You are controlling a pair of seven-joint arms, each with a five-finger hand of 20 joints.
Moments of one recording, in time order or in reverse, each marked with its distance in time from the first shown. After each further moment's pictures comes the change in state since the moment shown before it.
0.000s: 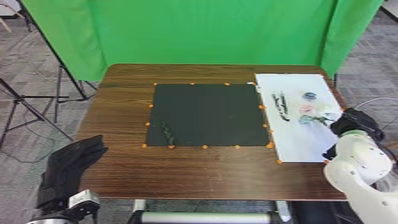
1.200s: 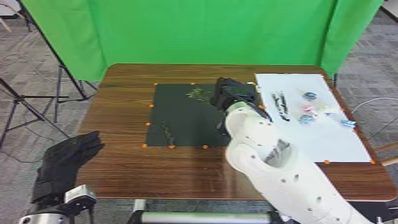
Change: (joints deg) left arm -0.4 -1.2 -2.8 -0.4 1.9 -0.6 -3.8; right arm 27.2 -23.2 -32.7 1.7 -2.9 -7.4 -6.8
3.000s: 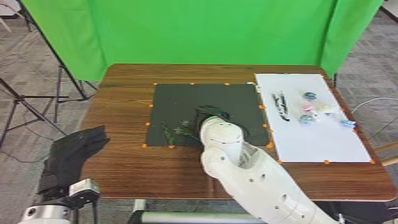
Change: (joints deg) left arm -4.0 -0.5 0.8 1.4 2.0 -2.8 -2.9; right arm -0.1 -9.5 -3.2 7.9 1.5 -17.5 5.4
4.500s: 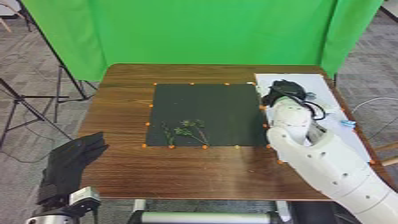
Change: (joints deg) left arm 2.7 2.0 2.6 -0.7 -3.4 3.3 6.3; right arm 4.7 22.7 6.3 5.4 -3.1 10.4 -1.8
